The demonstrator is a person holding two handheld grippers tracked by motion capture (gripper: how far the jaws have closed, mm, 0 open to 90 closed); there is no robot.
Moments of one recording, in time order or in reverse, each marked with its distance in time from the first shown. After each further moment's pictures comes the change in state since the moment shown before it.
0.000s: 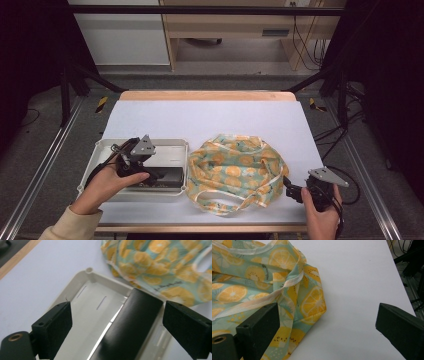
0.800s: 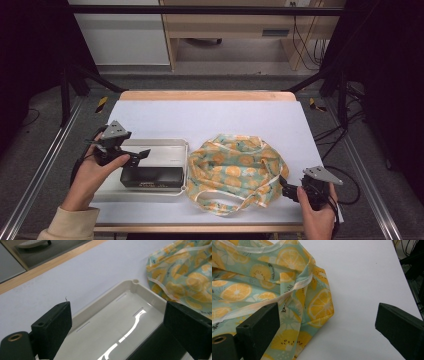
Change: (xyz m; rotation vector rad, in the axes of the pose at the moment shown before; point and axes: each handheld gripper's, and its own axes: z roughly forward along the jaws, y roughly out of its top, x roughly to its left) left arm 0.050 -0.032 -0.031 -0.168 0.146 -0.281; right arm 0.009 0.004 0.005 0.006 0.007 -0.044
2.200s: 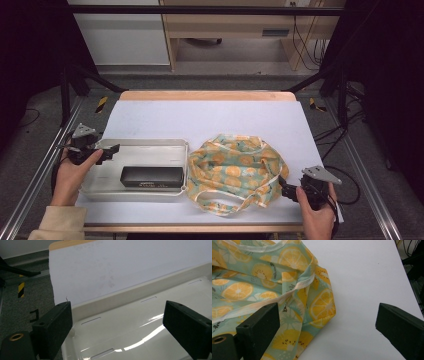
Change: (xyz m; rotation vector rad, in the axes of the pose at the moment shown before) left arm 0.079 -0.070 0.000 0.032 0.224 -0.233; right arm 0.001 0.001 0.001 0.006 0.010 -0.004
